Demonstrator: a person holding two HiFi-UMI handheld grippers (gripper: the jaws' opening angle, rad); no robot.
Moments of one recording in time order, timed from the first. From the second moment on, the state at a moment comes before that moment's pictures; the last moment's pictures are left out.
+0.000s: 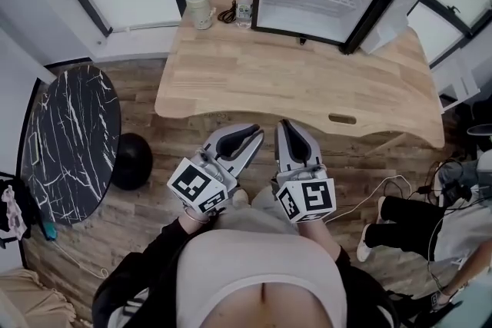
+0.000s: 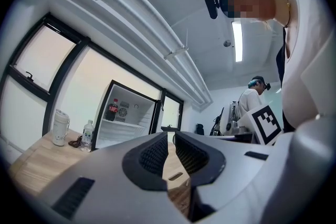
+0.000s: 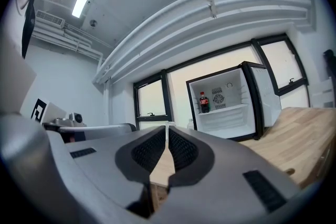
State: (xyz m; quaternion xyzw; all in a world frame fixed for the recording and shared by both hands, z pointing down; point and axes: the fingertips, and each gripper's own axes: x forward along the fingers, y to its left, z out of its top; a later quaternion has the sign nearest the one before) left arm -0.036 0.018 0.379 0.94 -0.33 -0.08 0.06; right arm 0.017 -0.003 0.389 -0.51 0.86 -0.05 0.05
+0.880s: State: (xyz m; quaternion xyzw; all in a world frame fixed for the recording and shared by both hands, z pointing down) left arm 0.053 0.194 0.389 0.94 -0.33 -0.08 0.07; right arm 0.091 0.182 0.379 -0.49 0.87 -0.03 0.04
